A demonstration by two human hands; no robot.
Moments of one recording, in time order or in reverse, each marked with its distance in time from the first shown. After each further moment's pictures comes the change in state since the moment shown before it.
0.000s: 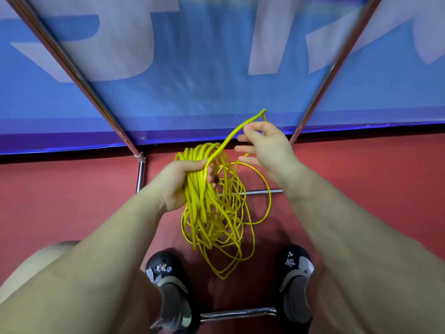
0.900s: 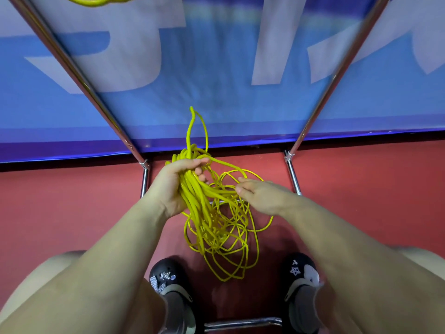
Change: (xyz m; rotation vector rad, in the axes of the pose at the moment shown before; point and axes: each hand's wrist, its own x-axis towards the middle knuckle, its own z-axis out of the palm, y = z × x) left_hand -0.003 0.011 -0.005 -0.158 0.140 0.164; right_hand 0.013 0.070 -0.024 -1.290 -0.472 -0.079
